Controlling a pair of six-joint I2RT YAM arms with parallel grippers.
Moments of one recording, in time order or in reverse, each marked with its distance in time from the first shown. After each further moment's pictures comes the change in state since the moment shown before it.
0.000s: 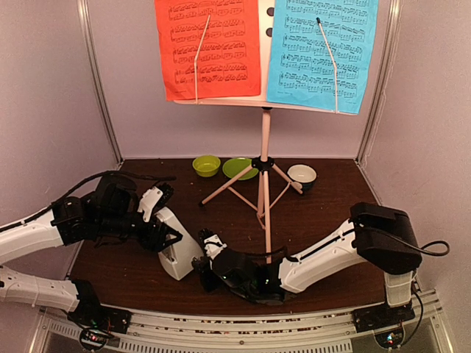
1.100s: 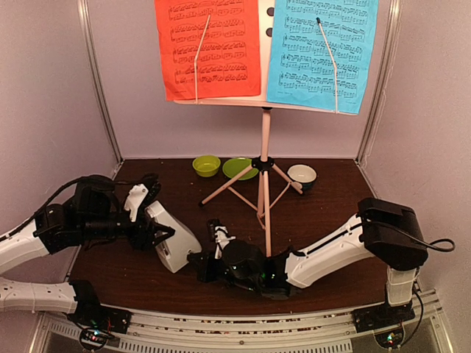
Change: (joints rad) left arm 0.002 -0.159 -0.041 0.037 0.010 0.107; right arm -0.032 -0.048 -0.044 0.150 -0.171 0.377
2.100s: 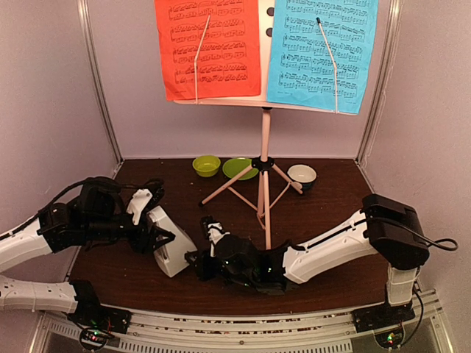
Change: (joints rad) left arm 0.004 0.026 0.000 -0.039 0.002 0.012; right arm -0.008 -0.010 0.071 -0.164 0.015 -0.133
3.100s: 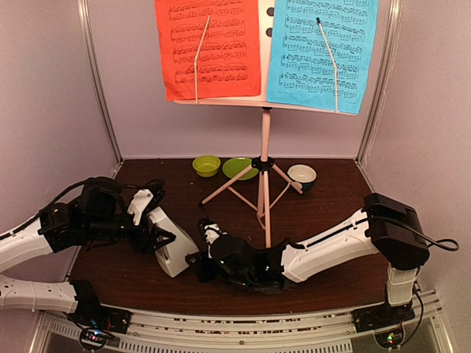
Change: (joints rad) left arm 0.000 0.007 0.000 0.001 0.003 -0.004; right arm 0.004 0.000 0.037 -0.111 0.002 -0.026
